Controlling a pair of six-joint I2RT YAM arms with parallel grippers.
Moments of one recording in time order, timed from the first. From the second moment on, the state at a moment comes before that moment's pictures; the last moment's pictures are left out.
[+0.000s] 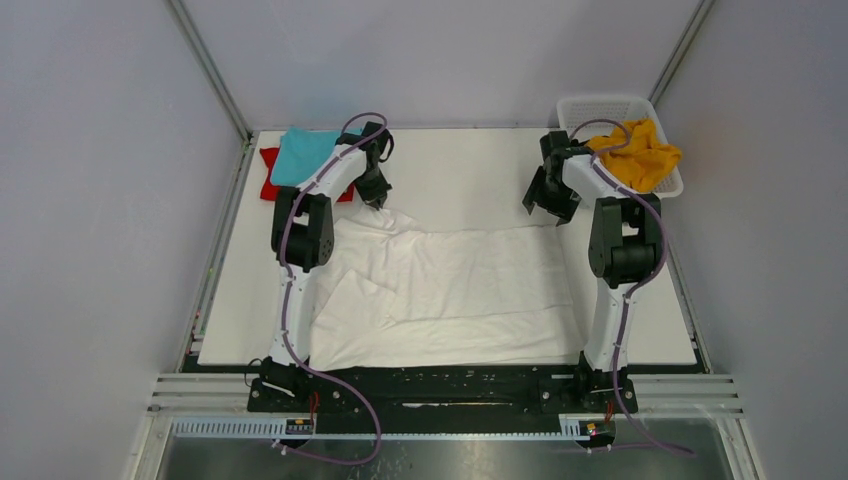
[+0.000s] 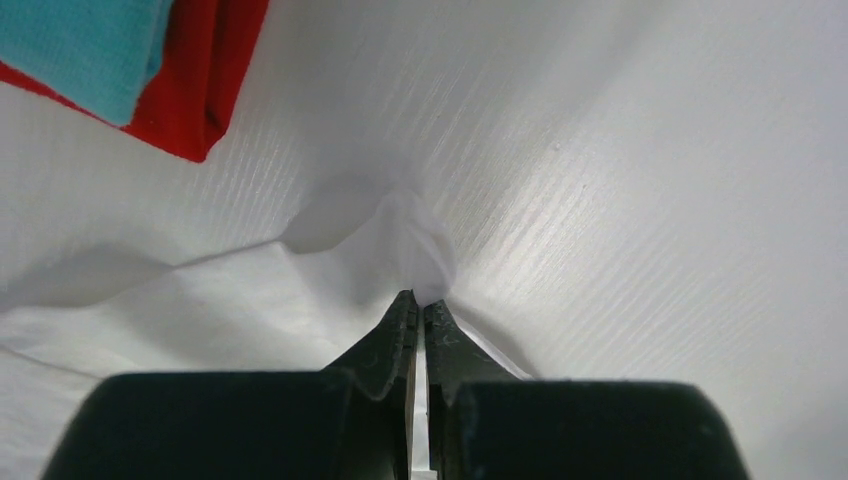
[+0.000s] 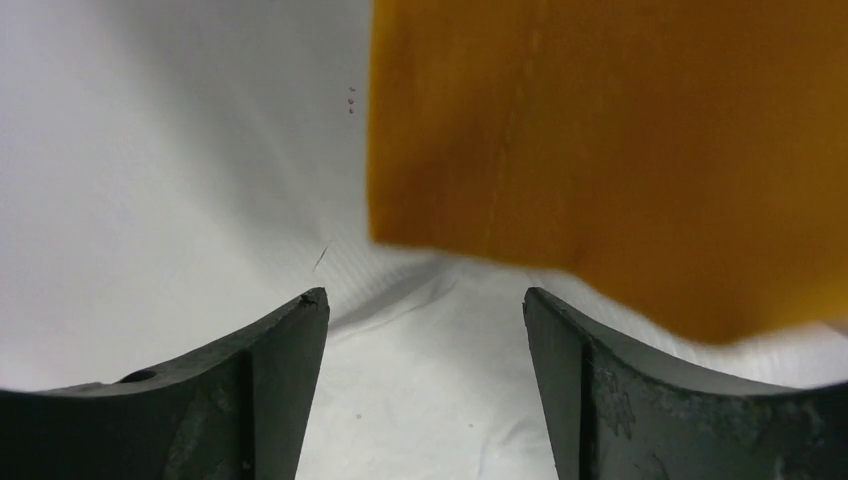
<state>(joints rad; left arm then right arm) -0.29 2.40 2.10 -1.00 -0.14 -0.79 0.11 2.06 1.62 -0.89 0.19 0.58</state>
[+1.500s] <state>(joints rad) -0.30 2.25 1.97 -1.00 -0.14 -0.76 0.24 2.13 1.67 -1.08 0.35 0.83</state>
